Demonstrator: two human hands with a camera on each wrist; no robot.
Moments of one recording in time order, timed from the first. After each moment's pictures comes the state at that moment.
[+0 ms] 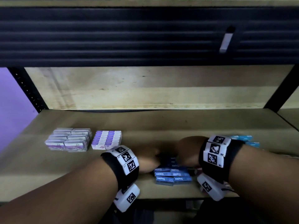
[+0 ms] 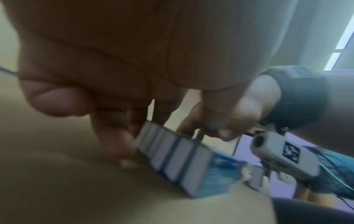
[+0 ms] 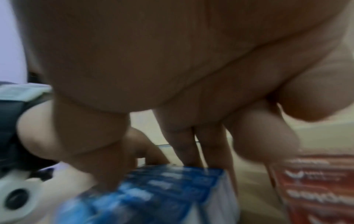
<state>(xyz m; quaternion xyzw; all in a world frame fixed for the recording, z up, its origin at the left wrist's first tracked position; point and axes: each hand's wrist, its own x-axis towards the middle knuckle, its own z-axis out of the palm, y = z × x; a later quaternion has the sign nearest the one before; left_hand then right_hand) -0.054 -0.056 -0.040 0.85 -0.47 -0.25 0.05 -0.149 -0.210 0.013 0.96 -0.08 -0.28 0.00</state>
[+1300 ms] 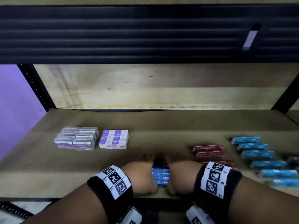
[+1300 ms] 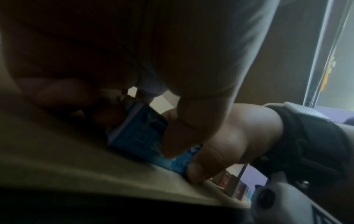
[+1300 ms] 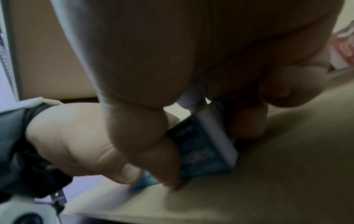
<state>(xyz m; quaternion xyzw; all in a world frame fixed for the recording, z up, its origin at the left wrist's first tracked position) -0.080 -0.004 -0.068 0.90 -0.38 -0.19 0.10 -0.161 -0.151 -0.055 0.97 -0.11 -0.17 -0.10</state>
